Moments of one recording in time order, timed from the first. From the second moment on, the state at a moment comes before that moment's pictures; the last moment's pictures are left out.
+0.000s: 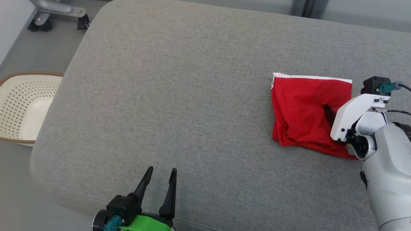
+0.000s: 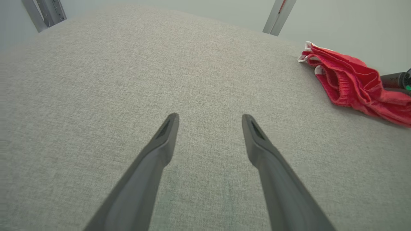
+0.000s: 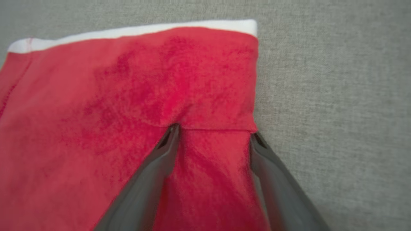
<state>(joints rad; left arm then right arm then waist) 0.01 0.05 -0.32 0.23 -0.33 -0.08 -0.26 -0.61 -0.17 -0.10 0.73 0.24 0.13 0.45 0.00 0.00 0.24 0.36</state>
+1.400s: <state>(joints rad) -0.01 0.05 -0.25 0.24 -0.24 -0.12 -0.26 -0.70 -0.40 -0.18 0.61 0.18 0.13 0.43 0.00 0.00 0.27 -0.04</state>
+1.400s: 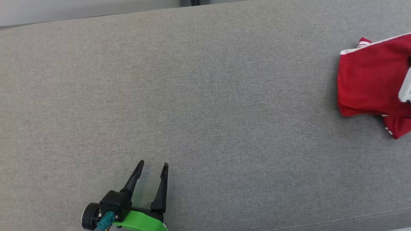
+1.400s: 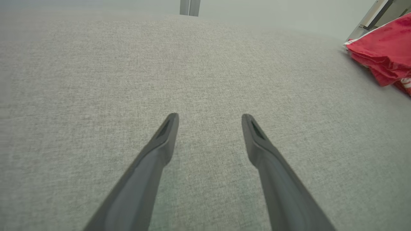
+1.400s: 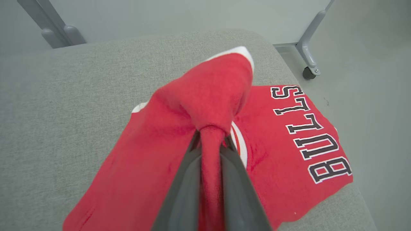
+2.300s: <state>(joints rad) -0.01 0.05 -0.21 0.21 -0.27 -0.11 -0.26 -0.57 -0.42 -0.32 0.50 -0.08 0.13 0.04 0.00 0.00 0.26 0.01</state>
